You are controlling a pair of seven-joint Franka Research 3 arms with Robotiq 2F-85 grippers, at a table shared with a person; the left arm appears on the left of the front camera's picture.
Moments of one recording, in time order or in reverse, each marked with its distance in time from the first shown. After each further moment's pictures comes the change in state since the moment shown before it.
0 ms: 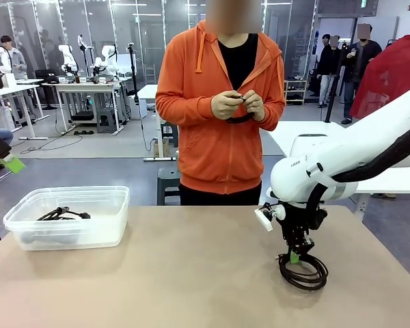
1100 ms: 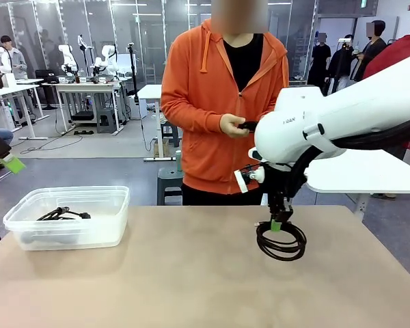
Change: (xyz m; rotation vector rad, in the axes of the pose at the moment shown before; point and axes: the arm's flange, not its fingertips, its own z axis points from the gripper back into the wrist) left arm 0.000 0.000 0.000 0.000 0.000 0.000; right arm 0.078 0.017 0.105 -0.071 -0.006 -0.159
